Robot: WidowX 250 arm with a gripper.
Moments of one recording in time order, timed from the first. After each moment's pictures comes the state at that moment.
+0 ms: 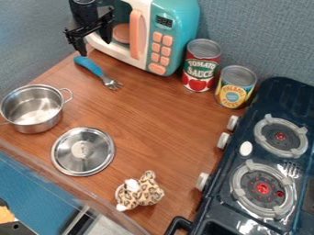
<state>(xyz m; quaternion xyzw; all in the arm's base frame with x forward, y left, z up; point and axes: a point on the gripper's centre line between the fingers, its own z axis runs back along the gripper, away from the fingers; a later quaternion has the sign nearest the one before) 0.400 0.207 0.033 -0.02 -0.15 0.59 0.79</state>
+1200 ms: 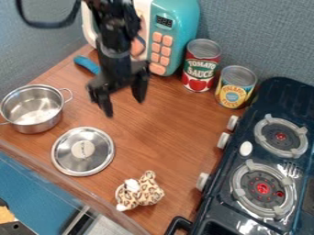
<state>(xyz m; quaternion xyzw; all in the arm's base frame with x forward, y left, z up) 0.290 0.041 0.038 -0.04 -0.09 0.53 0.84</state>
